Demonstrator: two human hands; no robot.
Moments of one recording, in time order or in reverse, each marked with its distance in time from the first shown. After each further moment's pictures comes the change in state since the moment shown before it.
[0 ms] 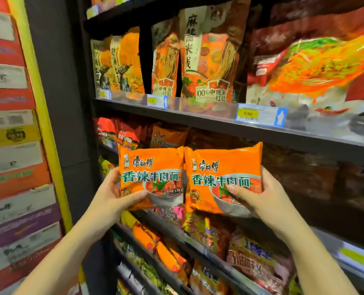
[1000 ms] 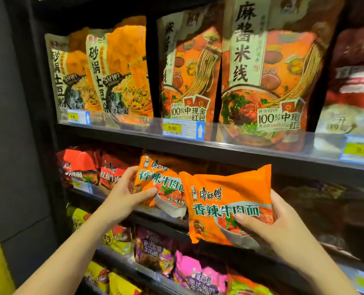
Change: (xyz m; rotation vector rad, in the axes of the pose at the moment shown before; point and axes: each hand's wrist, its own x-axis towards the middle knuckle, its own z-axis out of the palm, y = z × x) left_hand 0.270 -0.063 -0.084 0.054 -0.326 0.015; right_hand 0.110 -0.002 0.129 -0.107 0.185 0.064
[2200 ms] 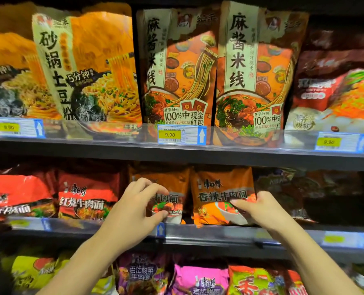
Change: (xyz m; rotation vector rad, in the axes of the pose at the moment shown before) left_hand 0.032 -0.007 0.000 0.676 -0.251 0.598; right_hand 0.038 0.021 0.025 -0.247 0.413 0.373
